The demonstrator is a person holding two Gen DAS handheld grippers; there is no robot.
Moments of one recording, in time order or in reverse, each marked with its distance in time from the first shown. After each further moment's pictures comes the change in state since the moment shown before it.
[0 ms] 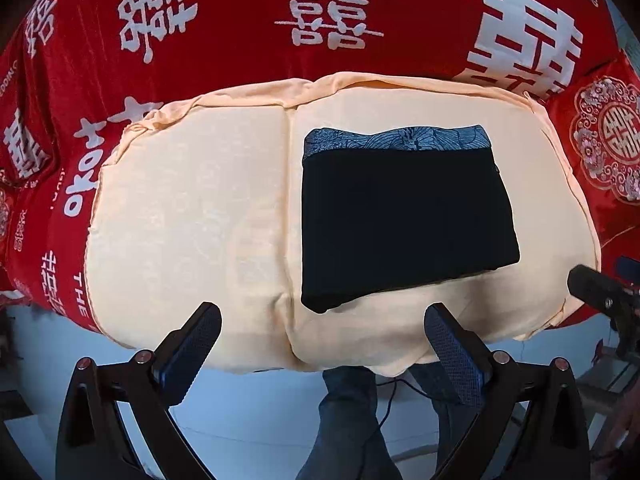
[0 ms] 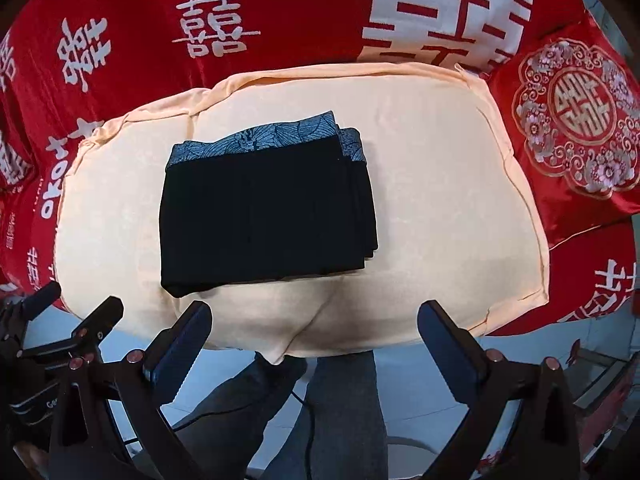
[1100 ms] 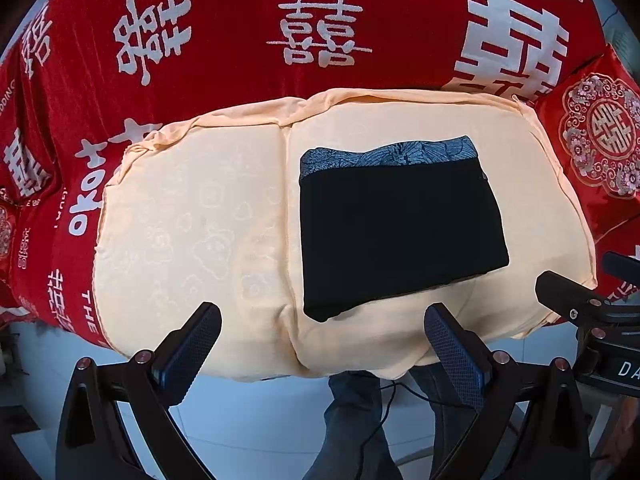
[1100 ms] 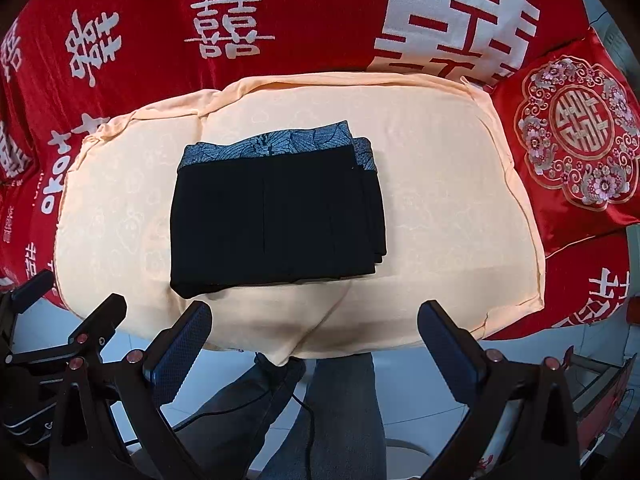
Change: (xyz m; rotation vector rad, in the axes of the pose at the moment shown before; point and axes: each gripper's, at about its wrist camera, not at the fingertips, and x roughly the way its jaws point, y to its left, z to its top) left arm -0.023 -0.005 0.007 0.042 -0.038 0.009; right arm -0.010 0.017 0.002 -0.028 -0.014 -0.017
